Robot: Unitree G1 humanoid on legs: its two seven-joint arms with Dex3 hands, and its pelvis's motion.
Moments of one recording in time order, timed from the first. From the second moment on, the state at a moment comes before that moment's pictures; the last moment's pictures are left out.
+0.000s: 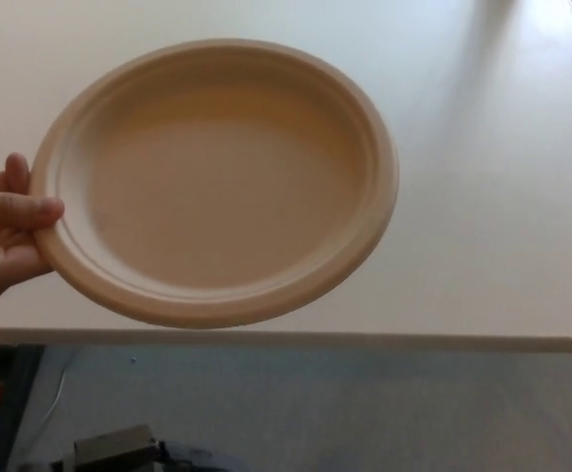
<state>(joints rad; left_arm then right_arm) 0.79 0.43 0.05 -0.74 0.12 -0.88 -0.09 -0.31 -0.52 0.13 1.31 -0.24 -0.11 0.25</state>
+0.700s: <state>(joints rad) 0.47 0.32 0.25 -0.88 0.08 -0.90 -0.07 -0.33 -0.53 0.13 1.31 -0.25 -0.09 0.26</state>
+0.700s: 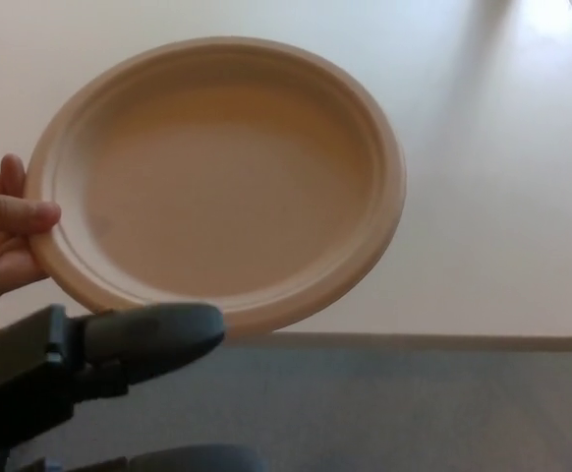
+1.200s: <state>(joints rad) 0.29 0.32 0.41 -0.82 0.21 -0.76 -0.09 -0.37 -0.53 0.14 1.31 -0.26 -0.08 0.28</state>
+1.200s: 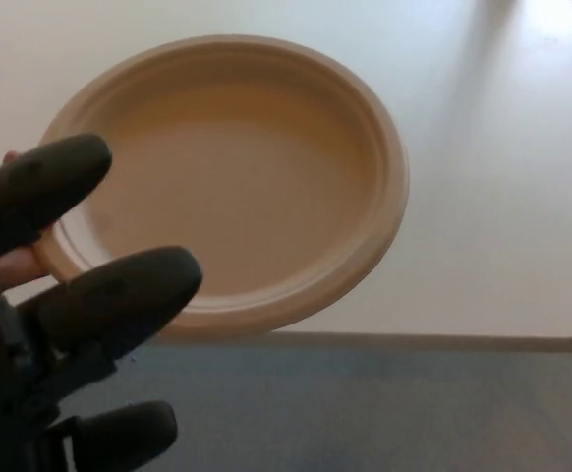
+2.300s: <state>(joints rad) 0.15 0.34 0.31 -0.70 0.68 -0.52 -0.14 -0.39 -0.54 0.13 1.31 -0.27 -0.07 0.30</state>
